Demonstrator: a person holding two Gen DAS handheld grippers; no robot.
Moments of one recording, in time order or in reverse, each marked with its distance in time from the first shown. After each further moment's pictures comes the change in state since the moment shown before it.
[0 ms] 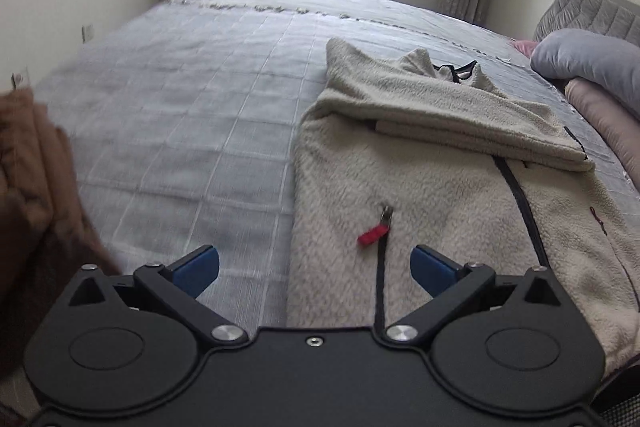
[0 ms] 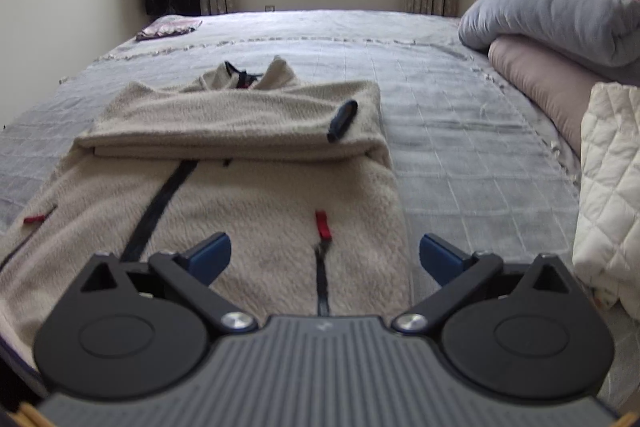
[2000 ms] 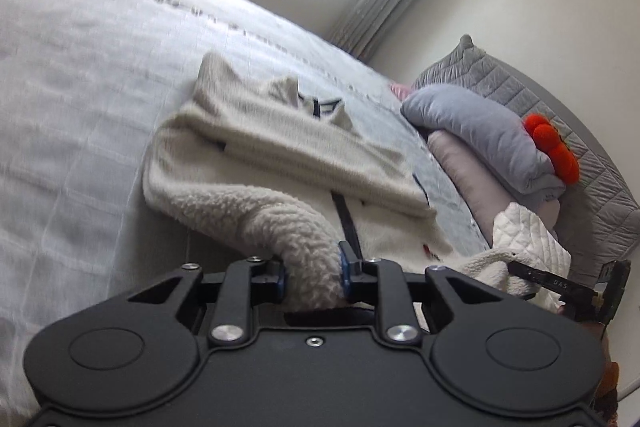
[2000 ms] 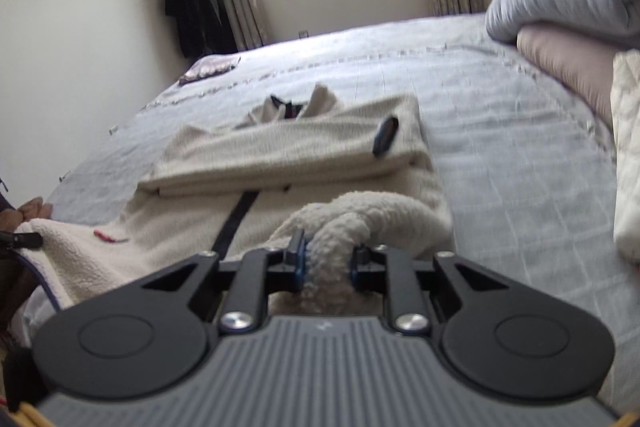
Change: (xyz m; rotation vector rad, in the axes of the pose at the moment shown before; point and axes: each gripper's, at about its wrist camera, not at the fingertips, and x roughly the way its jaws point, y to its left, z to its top) left arm -0.035 -0.013 0.023 -0.140 -0.050 -0.479; right arm -0.029 -0.004 0.032 0.118 -0.110 0.200
